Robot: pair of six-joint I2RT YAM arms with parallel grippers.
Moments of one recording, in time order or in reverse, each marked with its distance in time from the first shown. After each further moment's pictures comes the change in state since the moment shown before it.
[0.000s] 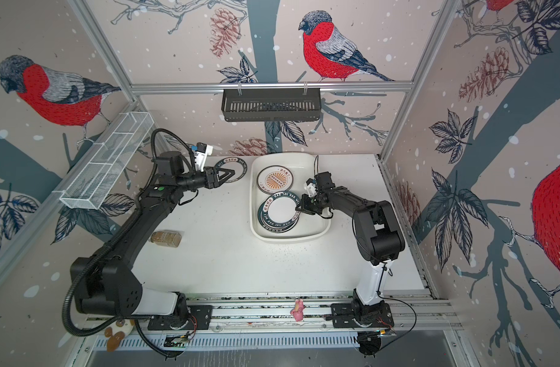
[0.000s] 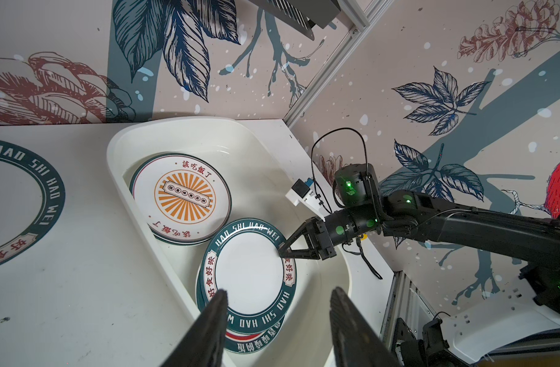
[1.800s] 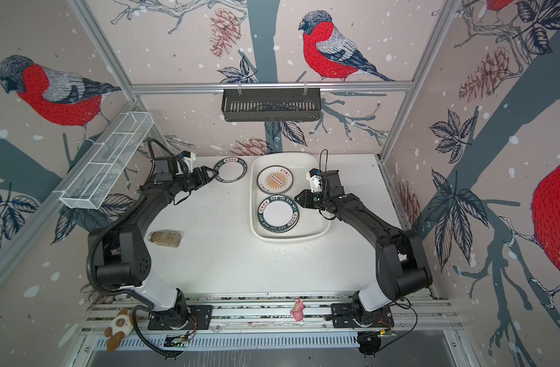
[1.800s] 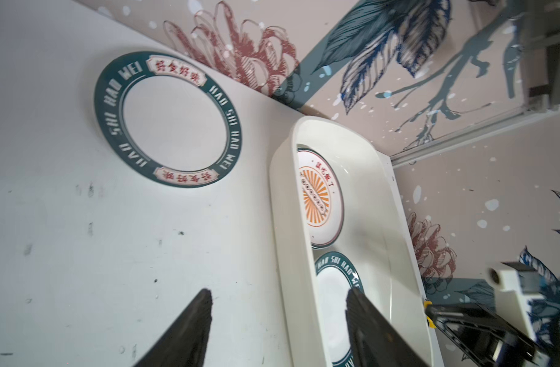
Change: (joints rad) left arm 0.187 0.257 0.026 -0.023 -0.237 -0.156; right arm 0.038 -0.354 -0.172 0.194 0.061 0.049
